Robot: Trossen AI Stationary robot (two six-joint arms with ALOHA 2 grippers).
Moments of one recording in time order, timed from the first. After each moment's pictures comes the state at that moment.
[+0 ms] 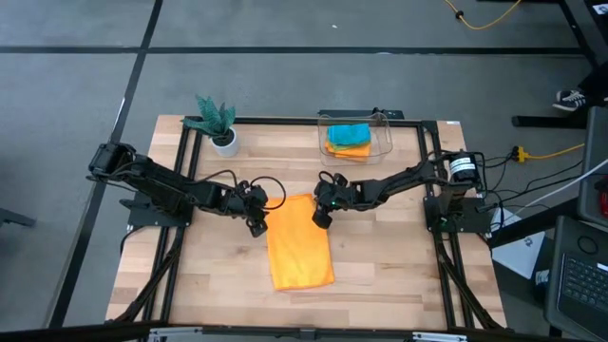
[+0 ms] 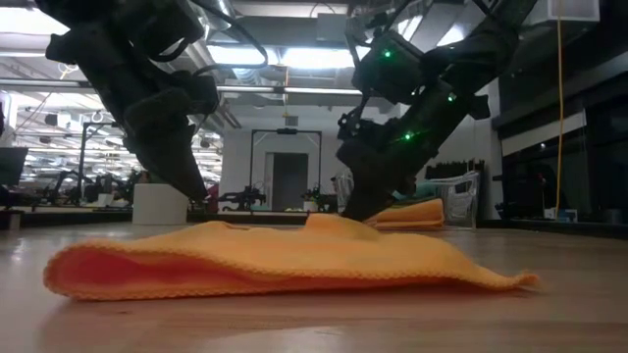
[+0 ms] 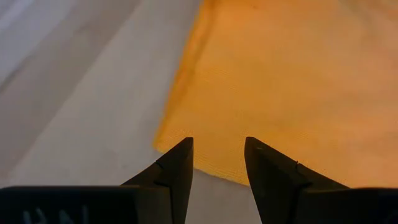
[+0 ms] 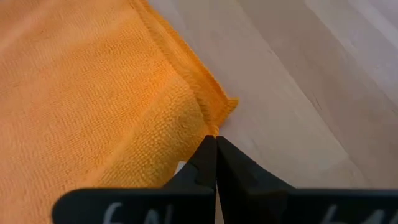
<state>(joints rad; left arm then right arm) -0.16 1.36 0.59 -0.21 -0.33 -0.58 0.01 1.87 0.90 0.09 0.27 0.37</state>
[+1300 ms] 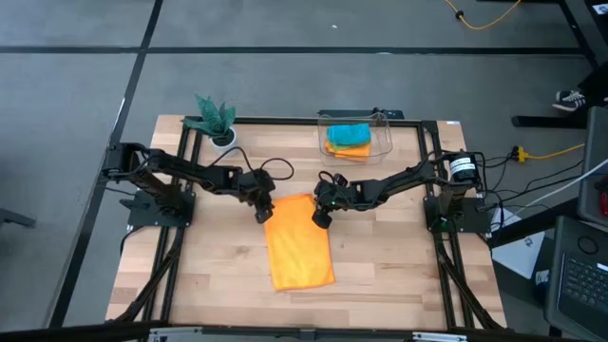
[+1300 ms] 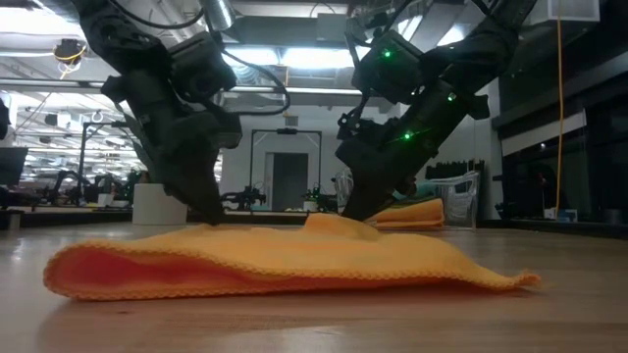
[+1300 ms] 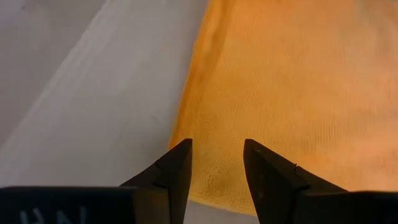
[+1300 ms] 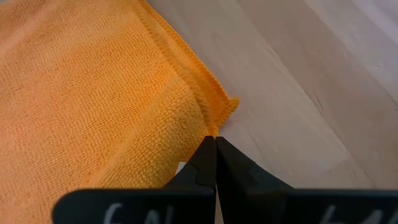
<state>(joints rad) 0.13 1.48 0.59 -0.09 0.06 -0.41 0.01 1.87 0.90 0.09 0.26 0.39</state>
